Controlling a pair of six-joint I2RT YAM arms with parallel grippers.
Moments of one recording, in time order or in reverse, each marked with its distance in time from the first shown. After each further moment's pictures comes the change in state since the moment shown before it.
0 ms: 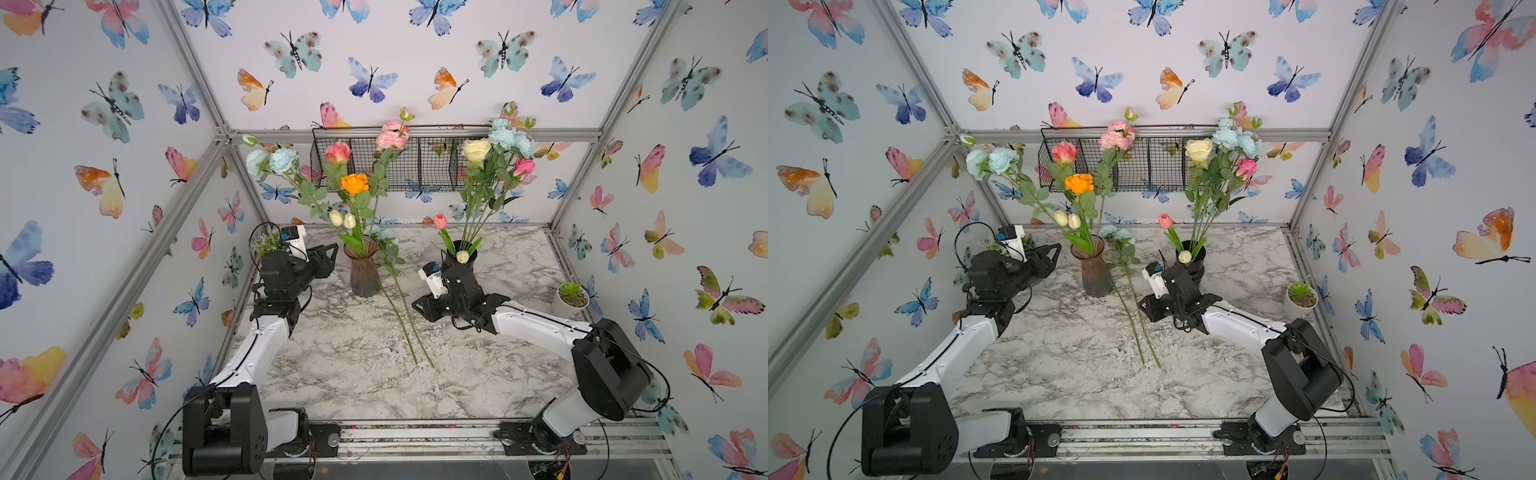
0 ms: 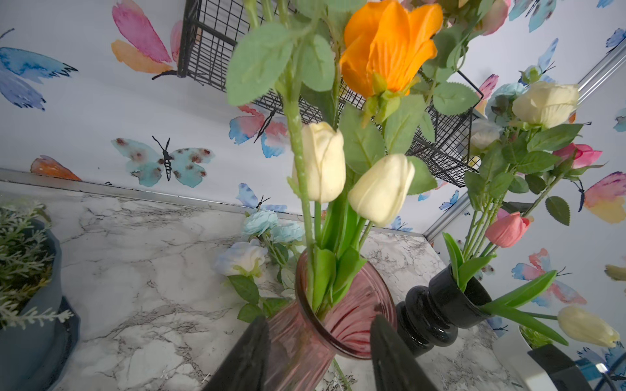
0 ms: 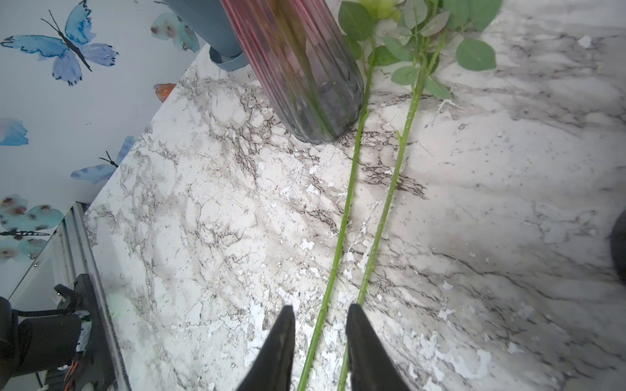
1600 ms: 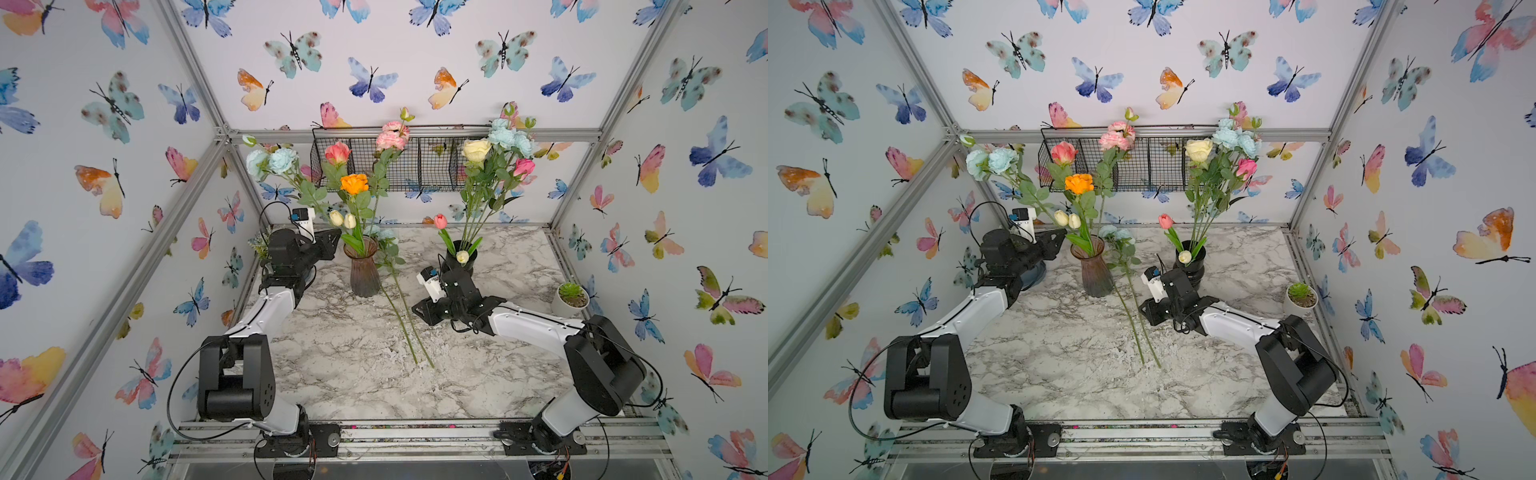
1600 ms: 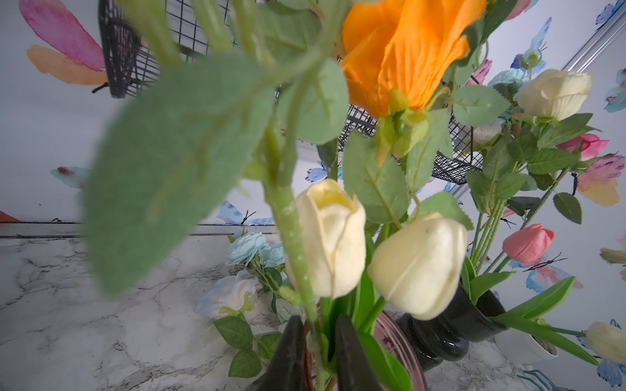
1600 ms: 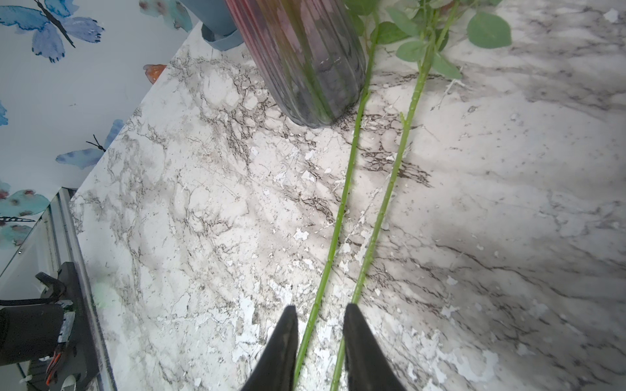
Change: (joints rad) left arm 0.000 0.248 0.198 0.048 0.098 0.040; right arm 0.001 0.037 -0.013 0.024 -0.005 -0.025
